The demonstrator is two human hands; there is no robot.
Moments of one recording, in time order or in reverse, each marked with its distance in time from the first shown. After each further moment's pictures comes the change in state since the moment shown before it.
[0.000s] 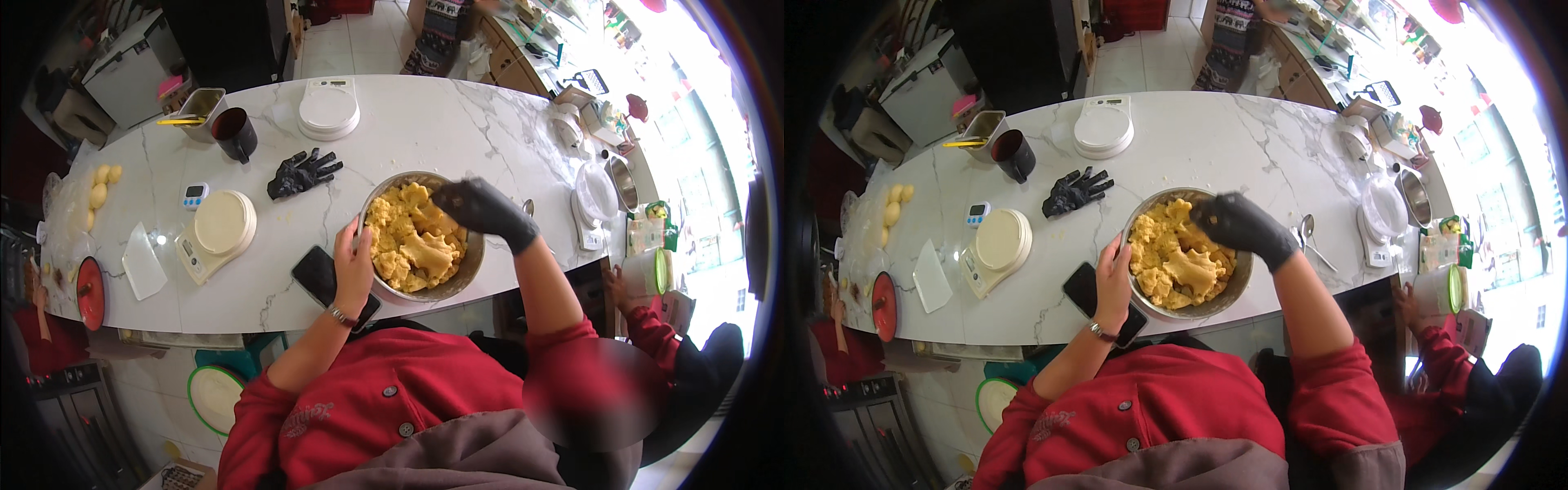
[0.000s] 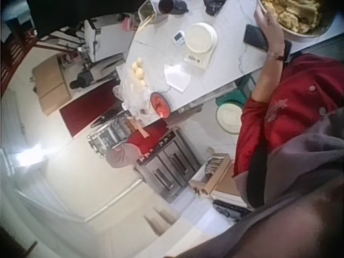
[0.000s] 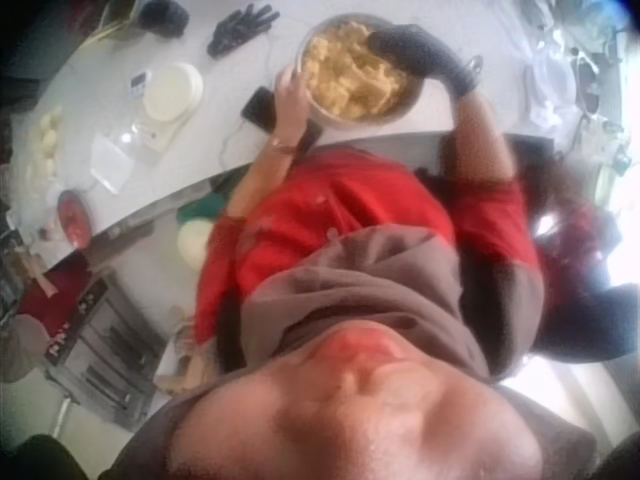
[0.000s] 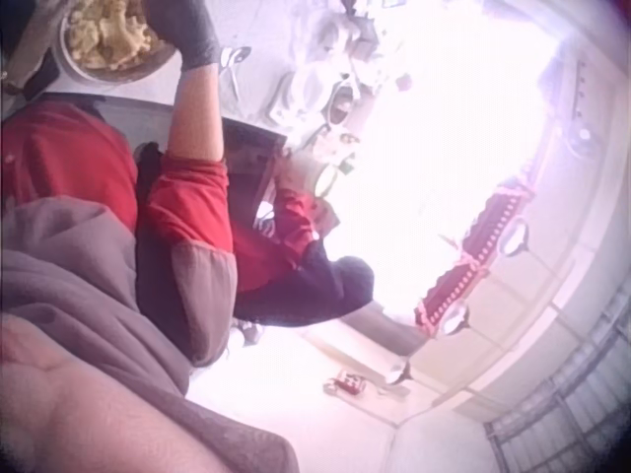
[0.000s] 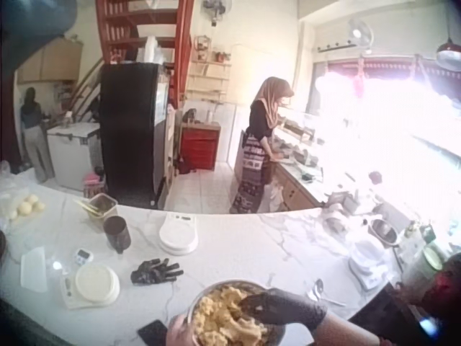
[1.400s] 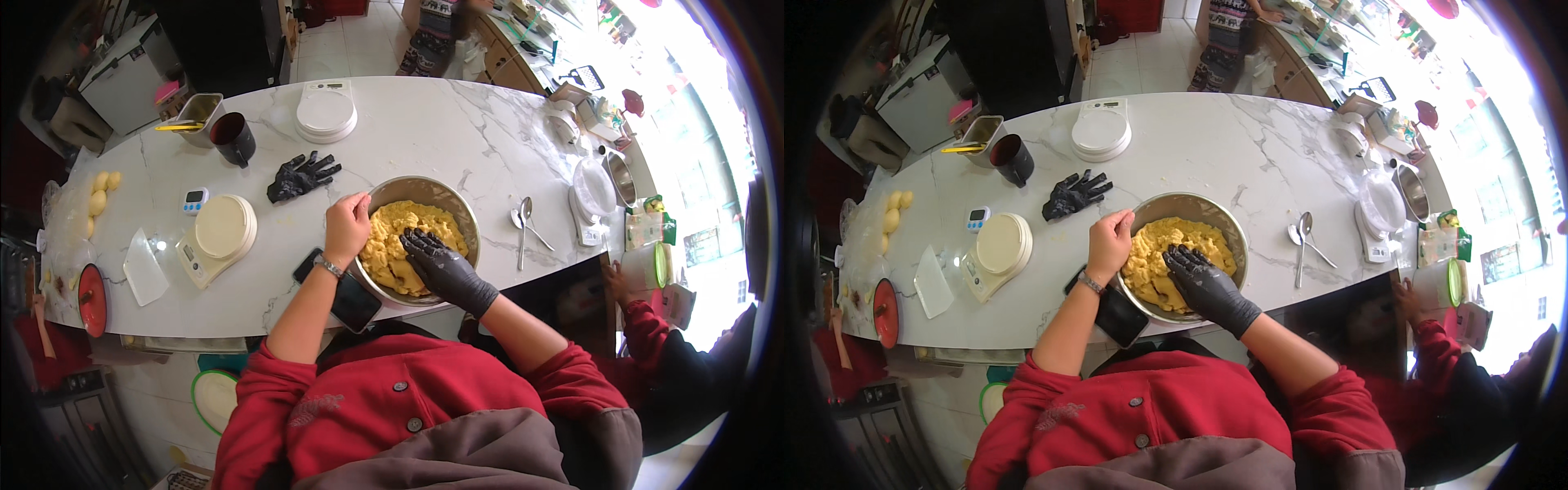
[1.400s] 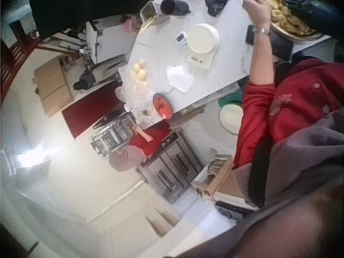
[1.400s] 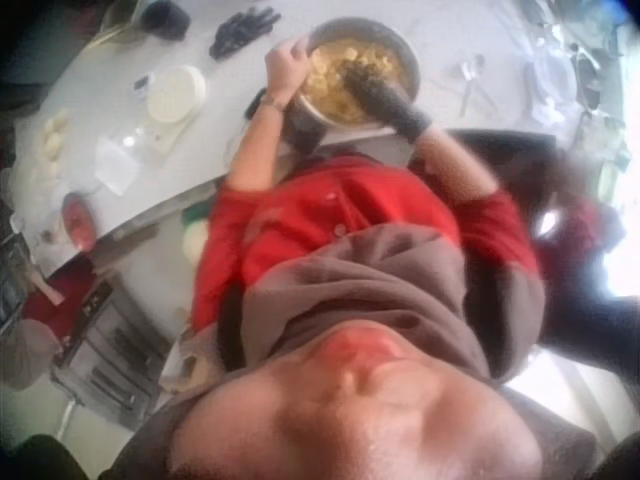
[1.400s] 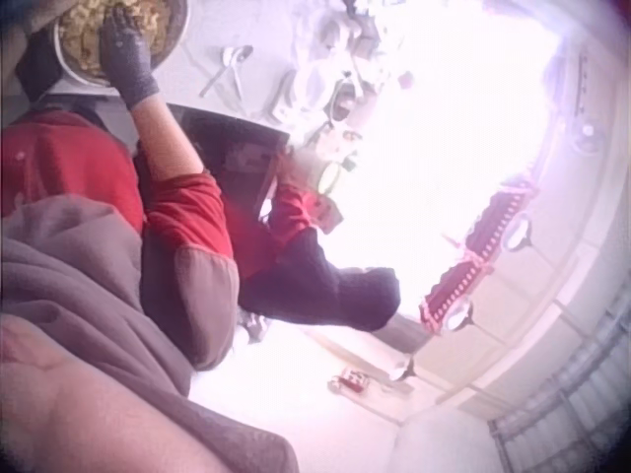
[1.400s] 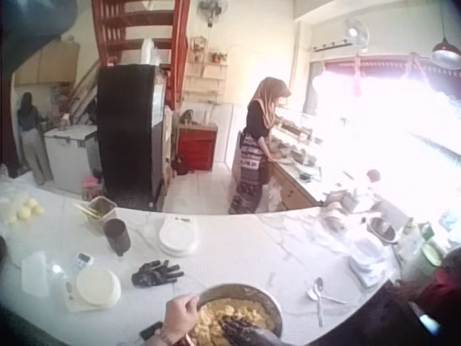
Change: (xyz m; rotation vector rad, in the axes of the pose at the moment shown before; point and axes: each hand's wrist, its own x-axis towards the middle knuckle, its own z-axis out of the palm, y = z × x) left_hand 0.063 0.017 0.004 0.407 -0.201 0.273; right_hand -0.033 -0.008 0.117 -0.193 0.394 -0.297
